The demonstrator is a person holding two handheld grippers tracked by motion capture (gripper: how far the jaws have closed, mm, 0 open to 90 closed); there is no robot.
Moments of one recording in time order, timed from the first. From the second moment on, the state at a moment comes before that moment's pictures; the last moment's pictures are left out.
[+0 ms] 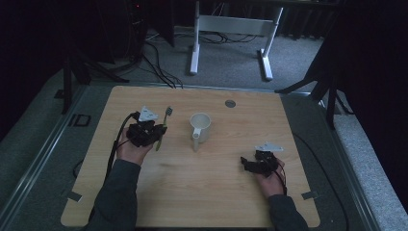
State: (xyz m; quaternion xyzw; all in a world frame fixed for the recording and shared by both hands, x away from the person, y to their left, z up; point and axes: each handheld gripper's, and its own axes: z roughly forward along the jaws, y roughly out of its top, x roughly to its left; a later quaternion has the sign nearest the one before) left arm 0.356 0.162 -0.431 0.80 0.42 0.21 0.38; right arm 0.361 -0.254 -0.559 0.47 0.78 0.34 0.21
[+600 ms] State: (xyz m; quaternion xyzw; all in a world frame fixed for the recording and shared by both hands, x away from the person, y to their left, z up) left arm 0.359 0.153 -0.423 0.79 0.40 0.22 0.40; right arm 0.361 -0.254 -0.559 0.47 0.79 0.34 0.21
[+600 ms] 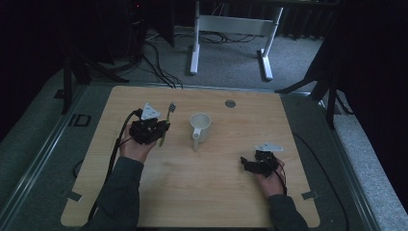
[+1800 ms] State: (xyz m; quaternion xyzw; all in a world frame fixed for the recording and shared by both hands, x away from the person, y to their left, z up) left arm 0.363 0.140 -0.415 0.77 0.39 0.22 0.45; right arm 0.361 -0.254 -0.559 0.47 0.78 0.34 0.21
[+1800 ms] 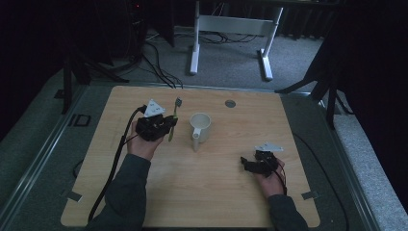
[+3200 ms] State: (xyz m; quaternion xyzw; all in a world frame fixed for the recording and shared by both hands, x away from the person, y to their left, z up) left arm 0.364 0.124 -0.409 0.76 0.38 0.22 0.49; right arm 0.361 -0.254 -0.559 0.47 0.78 0.34 0.21
